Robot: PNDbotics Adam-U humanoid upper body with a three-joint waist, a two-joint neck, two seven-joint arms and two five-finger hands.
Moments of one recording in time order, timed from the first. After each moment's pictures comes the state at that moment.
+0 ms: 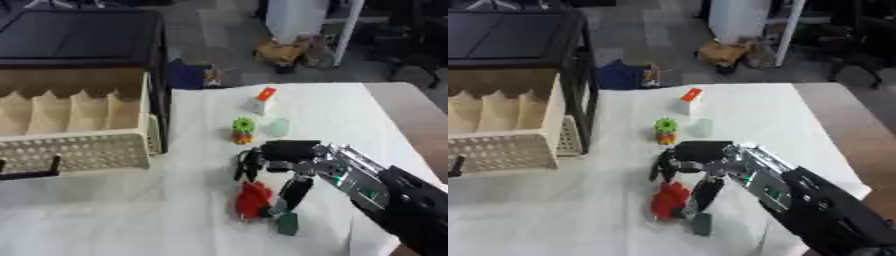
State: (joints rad) left arm -0.42 0.39 -0.02 -1.99 0.03 -0.05 0.33; right arm -0.58 -0.73 0.43 -1.51 0.53 -0.34 0.47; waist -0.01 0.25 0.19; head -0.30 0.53
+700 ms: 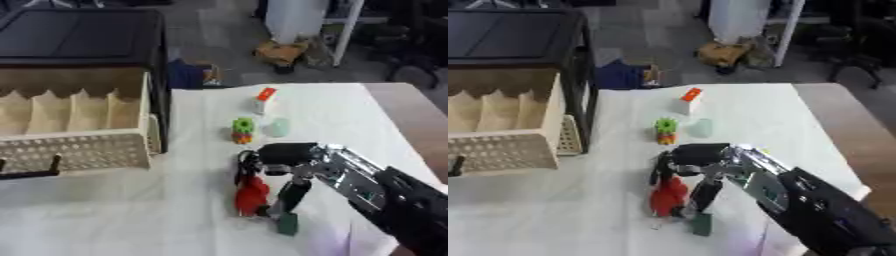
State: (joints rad) left arm -0.41 0.38 -0.02 -1.99 0.03 -0.05 0.33; right arm -0.58 -0.73 0.44 -1.49 0.56 -0.36 0.49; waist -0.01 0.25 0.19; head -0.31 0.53
